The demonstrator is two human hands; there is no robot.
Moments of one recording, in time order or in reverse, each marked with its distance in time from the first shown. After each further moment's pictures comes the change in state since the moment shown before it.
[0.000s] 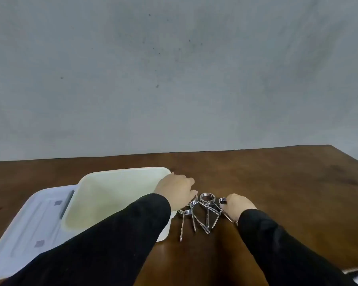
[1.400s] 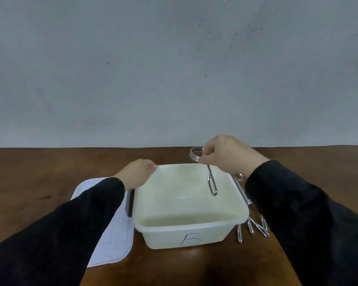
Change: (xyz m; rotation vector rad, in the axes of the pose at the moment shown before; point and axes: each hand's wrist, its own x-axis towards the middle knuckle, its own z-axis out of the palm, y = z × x) left_hand -0.071 -0.265 -0.008 -0.567 -0.048 -0.371; right_hand -0.101 -0.253 -0.113 0.098 0.125 -0.515
